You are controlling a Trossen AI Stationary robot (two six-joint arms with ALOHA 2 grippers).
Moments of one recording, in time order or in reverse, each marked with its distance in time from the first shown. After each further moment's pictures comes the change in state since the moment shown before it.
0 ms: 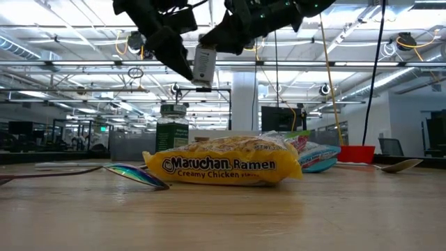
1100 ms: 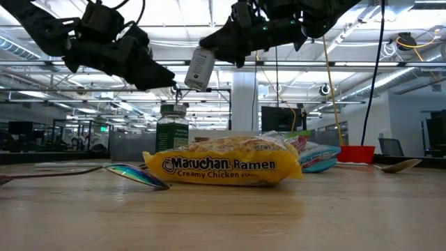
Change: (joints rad) left arm 0.174 -0.332 -0.771 1.033 0.363 -0.297; right arm -0.014 0.000 -0.189 0.359 -0.063 0.190
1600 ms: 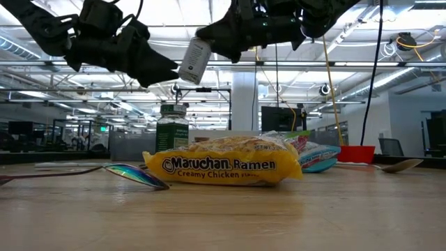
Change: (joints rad) left arm -0.044 0.008 0.000 0.081 0.020 -0.071; right arm 0.028 0.011 -0.004 0.065 -0.051 -0.012
